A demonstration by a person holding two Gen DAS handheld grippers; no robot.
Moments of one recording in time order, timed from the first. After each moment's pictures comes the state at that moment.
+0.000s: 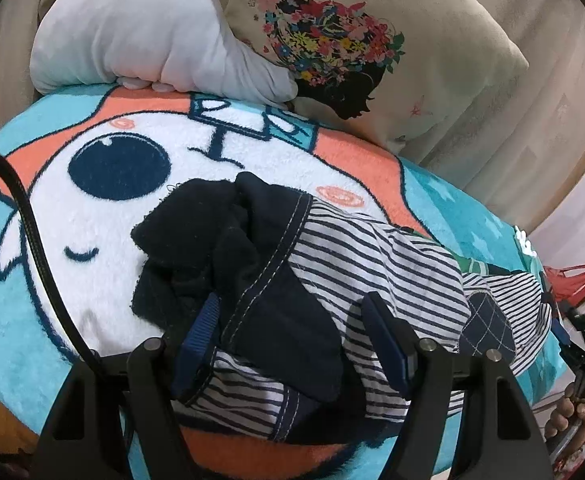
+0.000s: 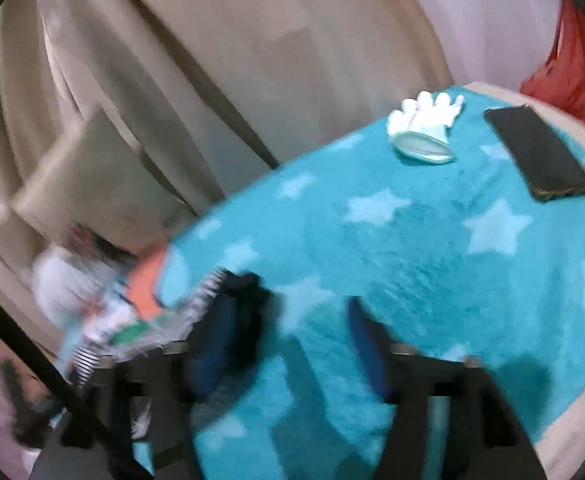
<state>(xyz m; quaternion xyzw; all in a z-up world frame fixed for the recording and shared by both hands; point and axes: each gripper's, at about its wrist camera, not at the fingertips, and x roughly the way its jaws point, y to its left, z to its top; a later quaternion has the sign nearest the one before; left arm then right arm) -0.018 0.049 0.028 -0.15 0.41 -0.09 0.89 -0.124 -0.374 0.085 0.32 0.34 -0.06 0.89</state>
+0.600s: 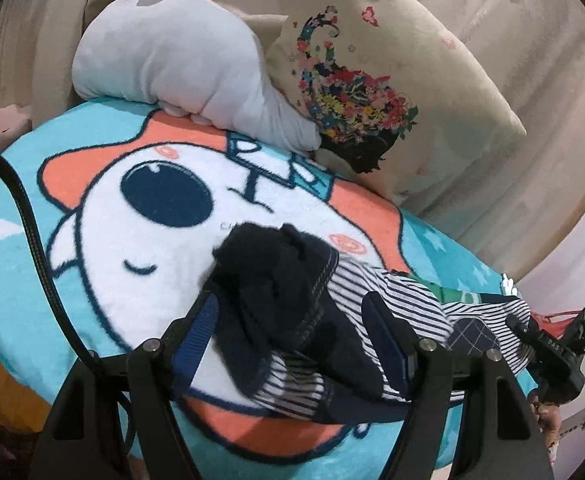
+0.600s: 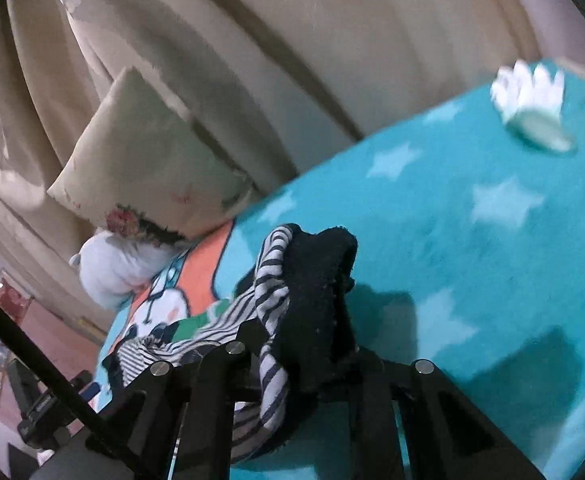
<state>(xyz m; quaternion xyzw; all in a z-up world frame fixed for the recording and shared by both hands) -0.042 0.082 0.066 -0.20 0.37 -0.06 0.91 -0.047 -0.340 0.067 0.32 0.36 0.04 0.88</state>
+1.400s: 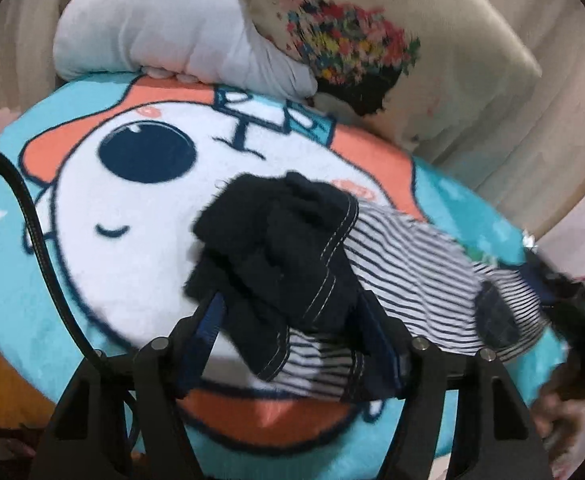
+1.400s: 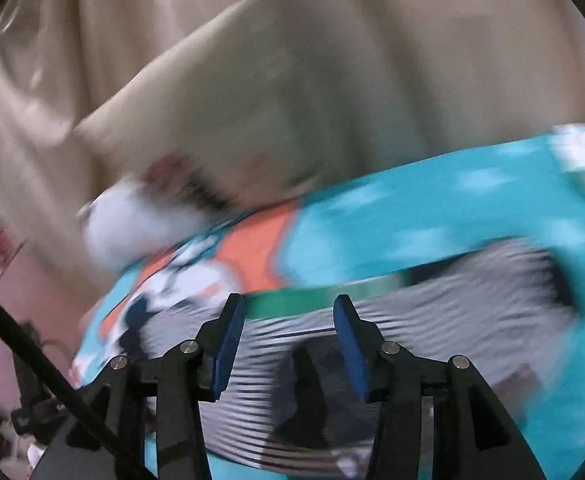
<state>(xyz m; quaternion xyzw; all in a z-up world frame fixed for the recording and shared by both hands) -0.034 0.060 0.044 -0.16 0.43 -0.06 0.89 -0.023 -0.224 0.099 0.24 0.37 0.11 0.89</state>
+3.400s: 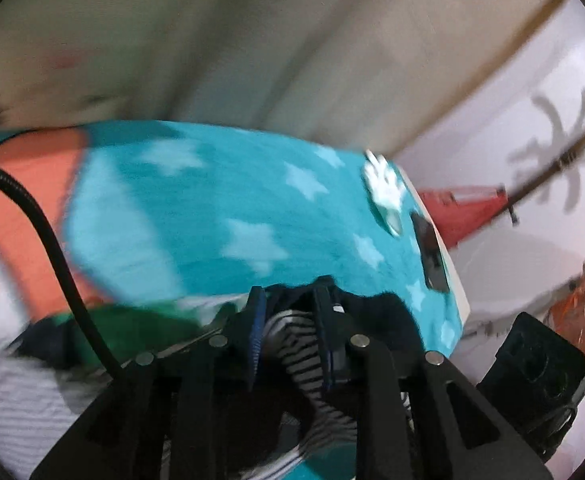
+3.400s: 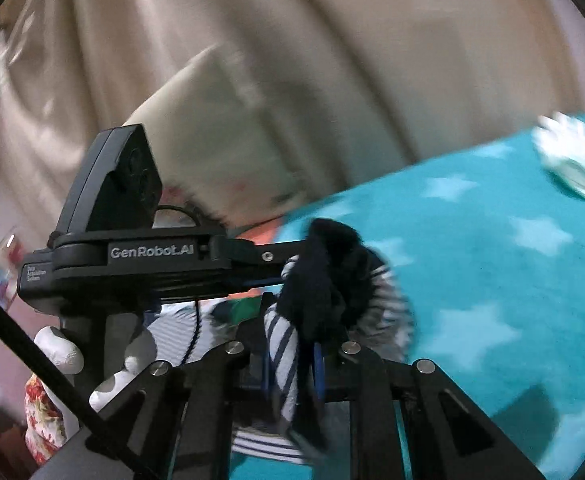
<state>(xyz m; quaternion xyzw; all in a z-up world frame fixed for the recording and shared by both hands) 0.071 -0.151 0.069 -0.12 0.49 -0.35 0.79 -0.060 -0.281 0.106 0.25 0.34 0.12 0.90</state>
